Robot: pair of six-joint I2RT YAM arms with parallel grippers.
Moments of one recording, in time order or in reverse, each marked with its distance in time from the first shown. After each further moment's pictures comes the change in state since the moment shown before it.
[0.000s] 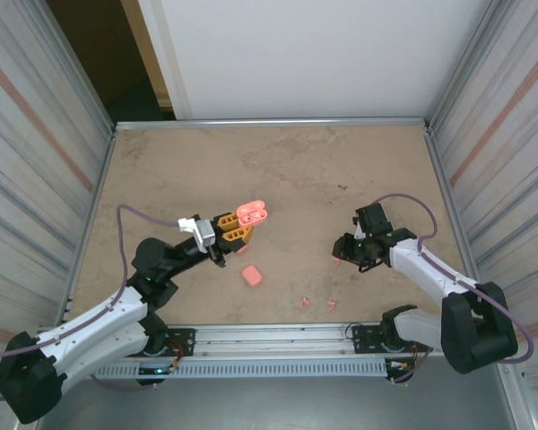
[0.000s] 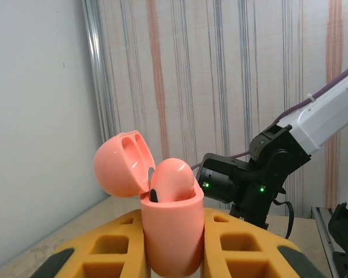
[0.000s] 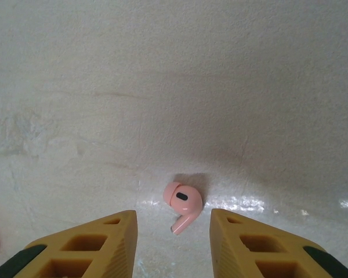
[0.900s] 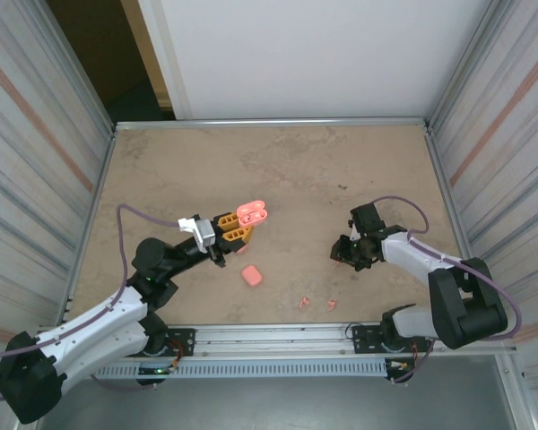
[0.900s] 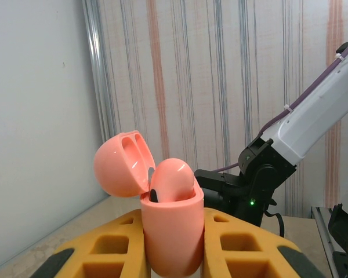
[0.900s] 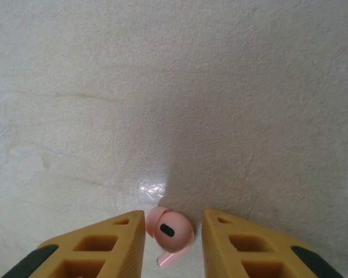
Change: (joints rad) left arm 0.000 0.000 0.000 -0.001 -0.001 0.000; right arm 0.000 0.141 -0.004 0.069 -0.023 0.000
